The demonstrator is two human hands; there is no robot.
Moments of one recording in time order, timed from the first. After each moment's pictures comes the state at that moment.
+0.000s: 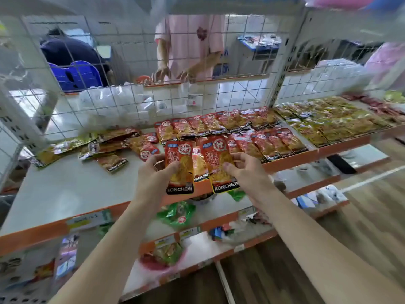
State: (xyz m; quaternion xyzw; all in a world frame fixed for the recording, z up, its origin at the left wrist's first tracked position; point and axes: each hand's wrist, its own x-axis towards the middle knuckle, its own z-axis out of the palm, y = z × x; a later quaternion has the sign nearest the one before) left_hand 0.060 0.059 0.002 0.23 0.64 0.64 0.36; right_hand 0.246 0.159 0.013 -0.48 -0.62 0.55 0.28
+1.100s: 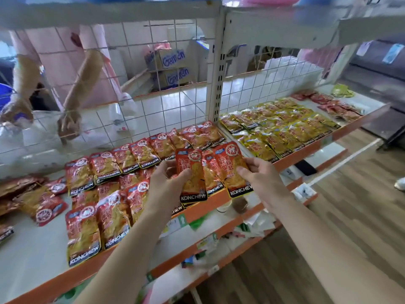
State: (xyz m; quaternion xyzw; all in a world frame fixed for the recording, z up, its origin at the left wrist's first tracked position) left_hand 0.198 0.261 0.000 0.33 0.64 0.56 0.42; right_hand 0.403 0.336 0.009 -0.54 -0.56 0.52 0.36
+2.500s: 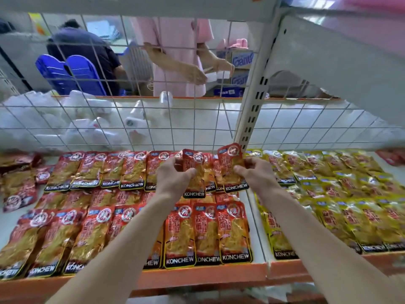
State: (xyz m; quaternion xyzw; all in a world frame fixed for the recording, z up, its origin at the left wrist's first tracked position) left_hand 0.207 0.451 -0.025 0.22 0.78 0.53 0.24; right_hand 0.358 0.596 -0.020 -0.45 -0.68 0.54 0.22
